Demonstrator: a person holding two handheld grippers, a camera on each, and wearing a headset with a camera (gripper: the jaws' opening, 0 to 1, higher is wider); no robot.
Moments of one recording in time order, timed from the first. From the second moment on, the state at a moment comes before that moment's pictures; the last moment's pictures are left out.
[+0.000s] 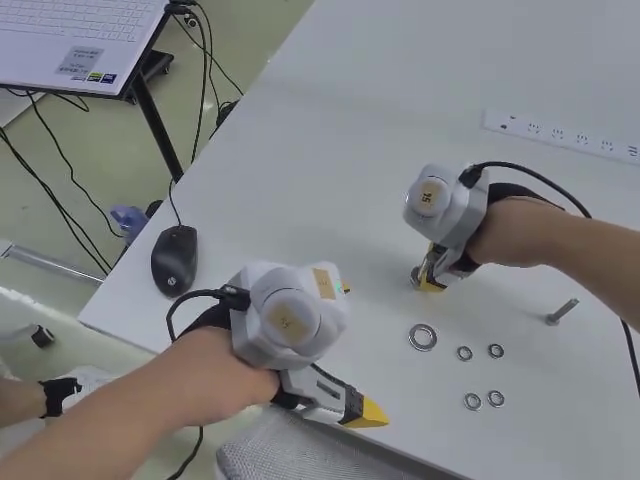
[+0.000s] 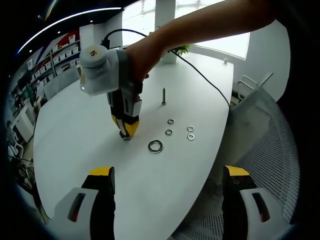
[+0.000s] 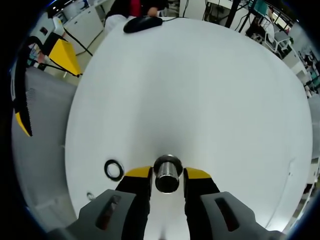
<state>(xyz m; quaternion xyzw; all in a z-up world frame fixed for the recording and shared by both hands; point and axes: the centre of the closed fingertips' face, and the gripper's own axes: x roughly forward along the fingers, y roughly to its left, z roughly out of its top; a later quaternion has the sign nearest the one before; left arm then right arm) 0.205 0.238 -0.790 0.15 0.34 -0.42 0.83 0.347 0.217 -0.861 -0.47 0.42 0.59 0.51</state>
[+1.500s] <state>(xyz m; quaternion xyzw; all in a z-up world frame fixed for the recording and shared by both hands) 0.208 0.238 -0.780 0.15 0.33 -0.42 0.83 0.334 0.173 -0.813 -0.46 0.39 0.58 0.54</state>
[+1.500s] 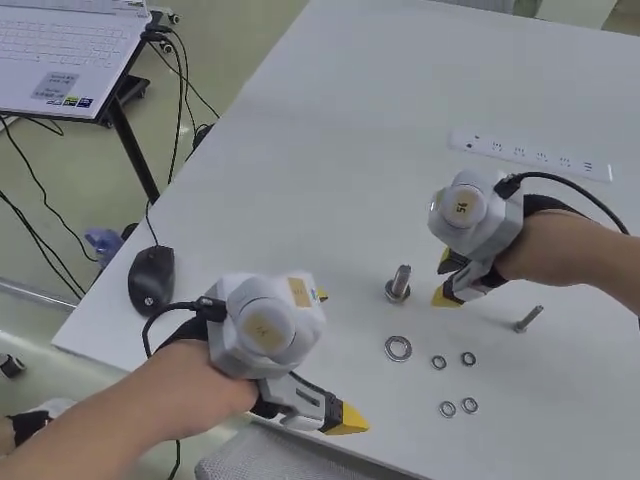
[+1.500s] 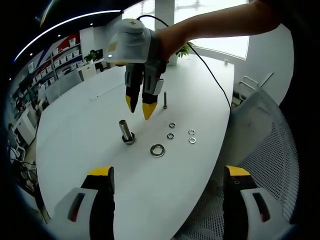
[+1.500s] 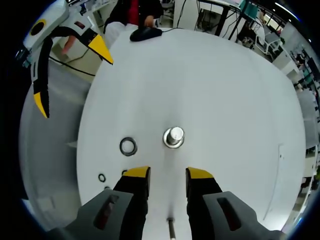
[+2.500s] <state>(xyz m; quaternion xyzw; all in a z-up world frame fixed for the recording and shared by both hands) 0.216 0.239 -0.781 0.15 0.32 -0.41 0.84 0.283 0.186 -0.833 -0.42 0.38 0.63 0.53</state>
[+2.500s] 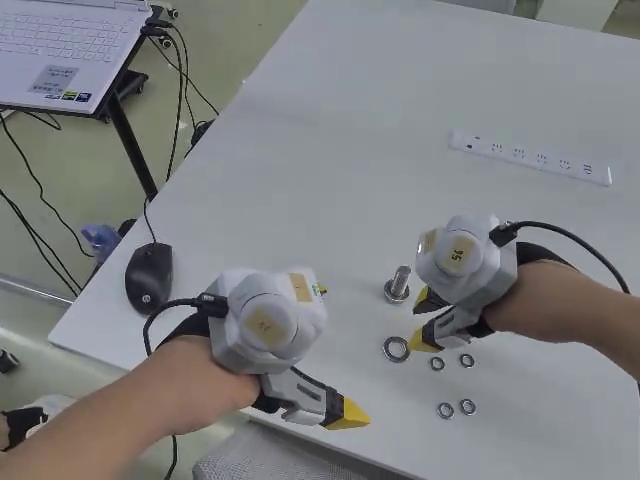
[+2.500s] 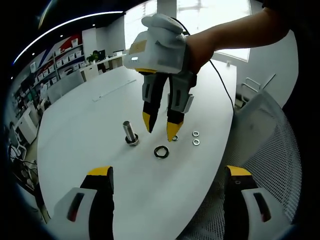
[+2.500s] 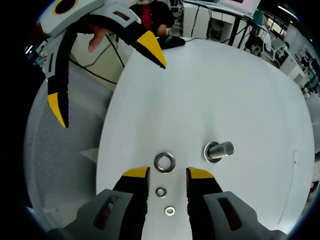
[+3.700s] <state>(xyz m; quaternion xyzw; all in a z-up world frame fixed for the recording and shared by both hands) 0.212 0.242 -0.786 0.15 0.33 -0.41 0.84 0.274 0.194 -0.880 -0.45 0.38 0.62 0.53</state>
